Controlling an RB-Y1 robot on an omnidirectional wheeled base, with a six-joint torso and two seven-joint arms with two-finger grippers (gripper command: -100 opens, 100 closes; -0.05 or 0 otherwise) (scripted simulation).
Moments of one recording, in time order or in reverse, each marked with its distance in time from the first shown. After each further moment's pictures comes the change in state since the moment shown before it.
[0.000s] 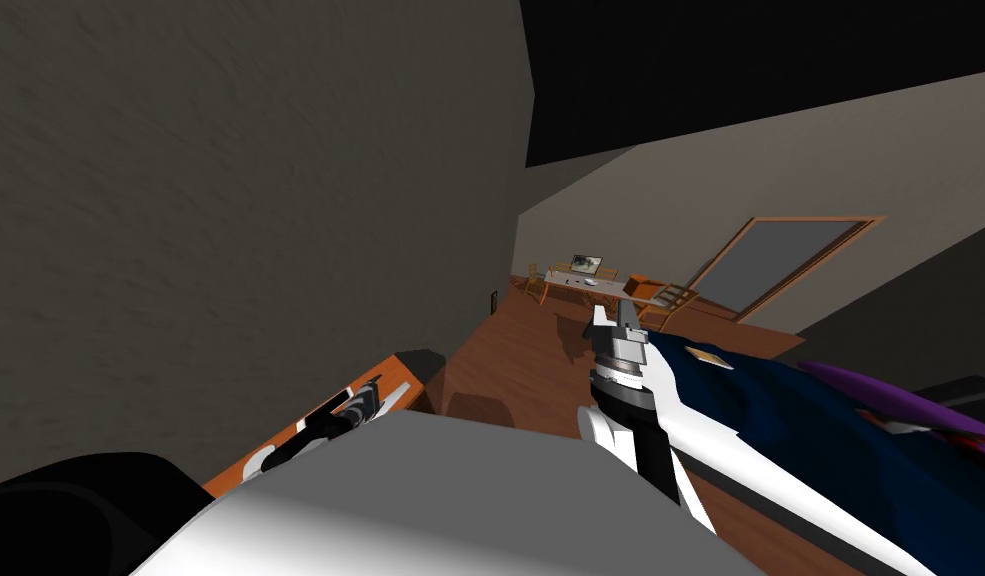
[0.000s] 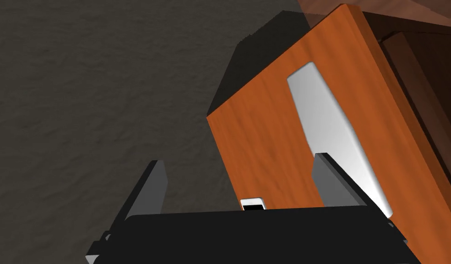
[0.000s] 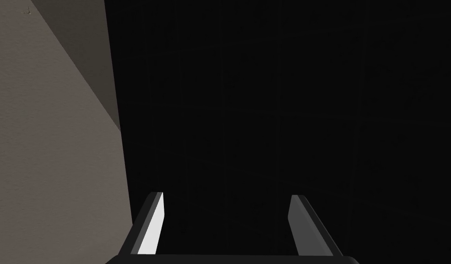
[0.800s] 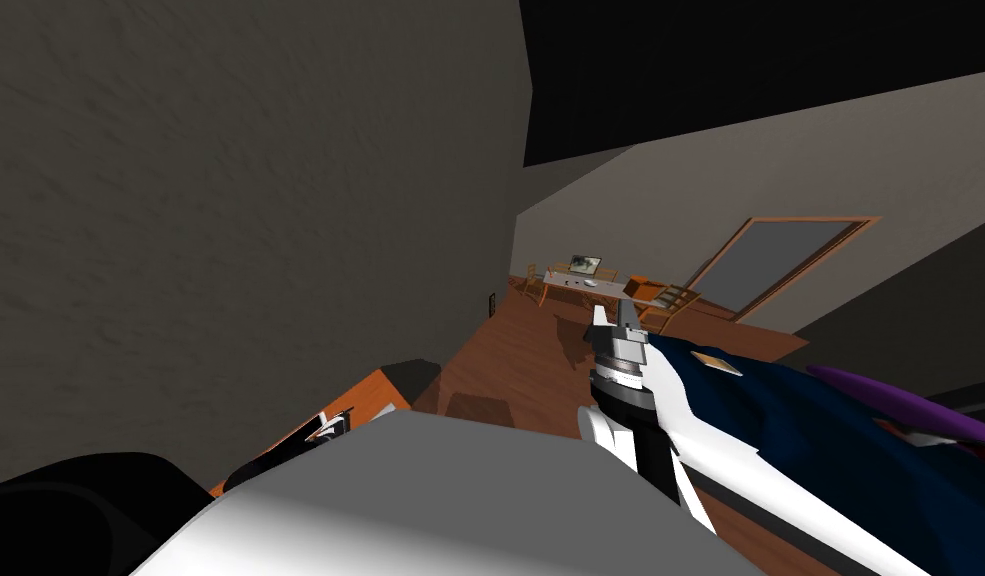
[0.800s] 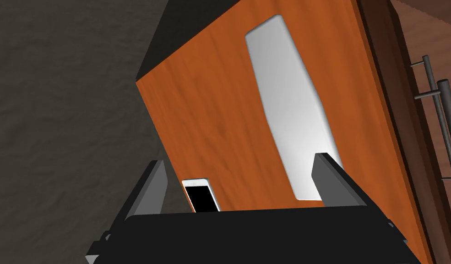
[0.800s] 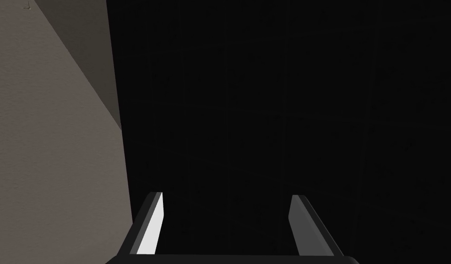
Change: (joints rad) left arm 0.001 -0.011 0.130 0.127 0.039 0.223 0.038; right arm 0.000 0.000 0.000 0.000 0.000 0.000 0.000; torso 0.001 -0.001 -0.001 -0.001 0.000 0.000
